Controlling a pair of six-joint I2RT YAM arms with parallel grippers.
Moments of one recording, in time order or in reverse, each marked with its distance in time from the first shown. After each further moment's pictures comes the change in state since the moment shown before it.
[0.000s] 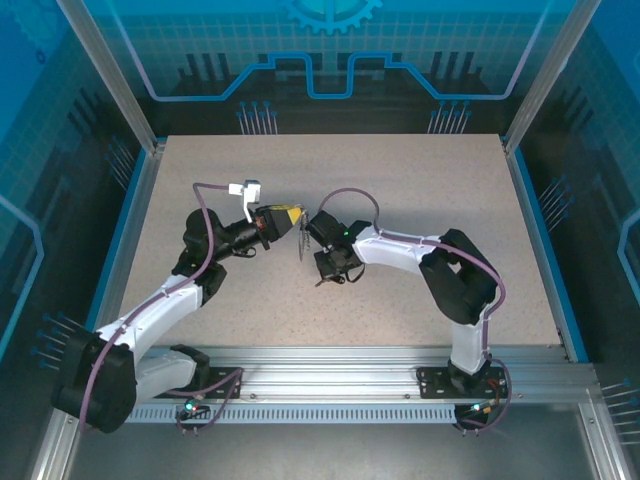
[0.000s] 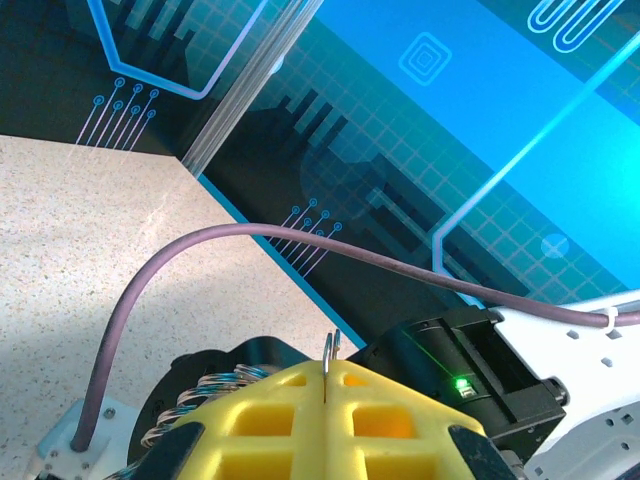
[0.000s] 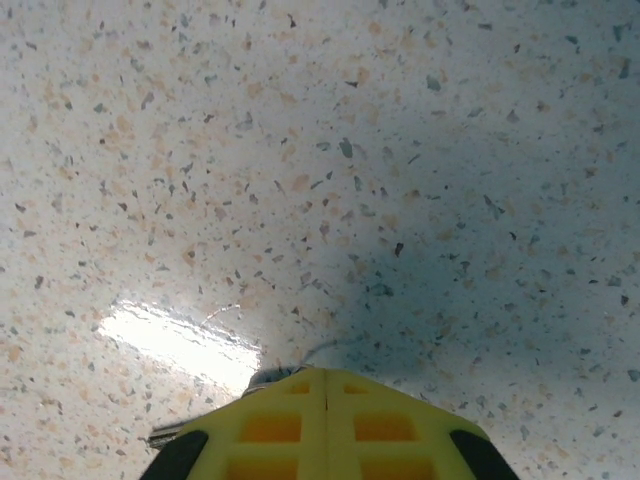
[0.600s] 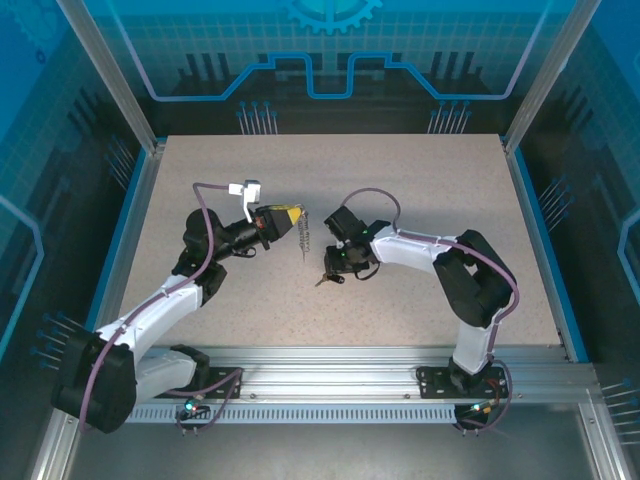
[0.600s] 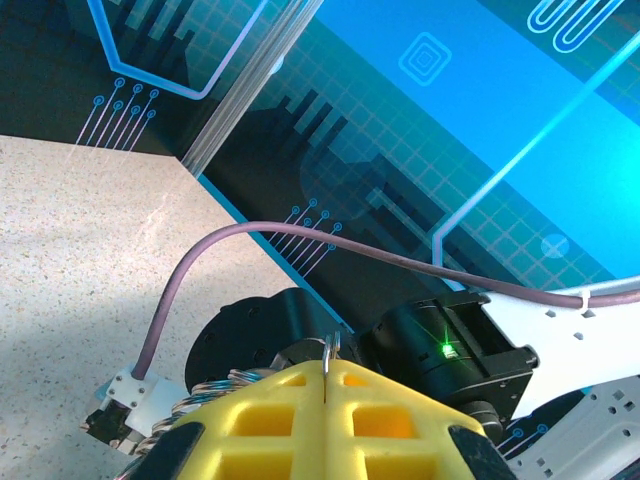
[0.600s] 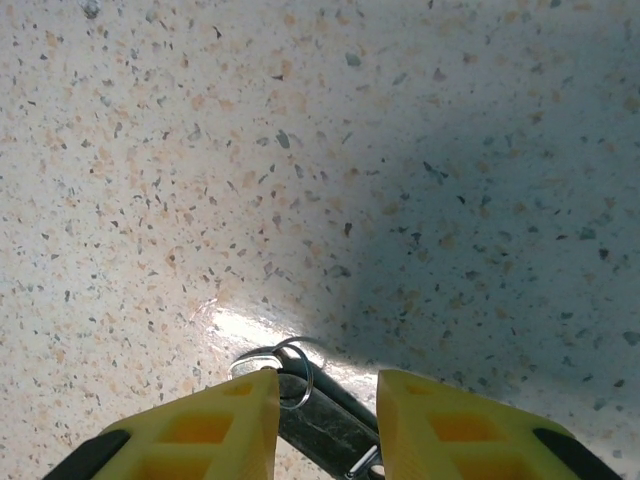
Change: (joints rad) left arm 0.000 0.000 0.000 0.001 0.000 0.000; right arm -0.087 -0.079 -0.129 0.115 -0.163 0.125
